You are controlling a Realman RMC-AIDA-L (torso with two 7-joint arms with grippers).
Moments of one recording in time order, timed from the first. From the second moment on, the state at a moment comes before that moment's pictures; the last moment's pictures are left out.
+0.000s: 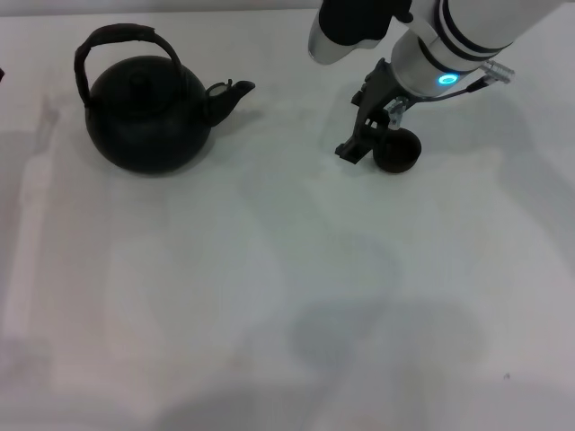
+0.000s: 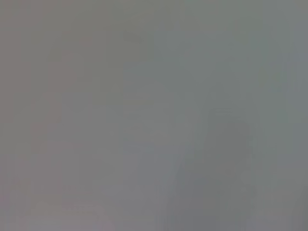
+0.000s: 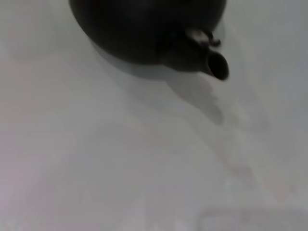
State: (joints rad) left arm -0.44 -2.08 2.83 0.05 -1.54 1.16 -0.33; right arm 0.95 2.03 -1.75 -0.83 0.67 1.09 -0.74
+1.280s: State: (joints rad) left arm -0.44 -2.08 2.83 0.05 -1.54 1.16 -0.33; right arm 0.96 2.02 -1.73 -0.68 0.64 1.06 -0.73
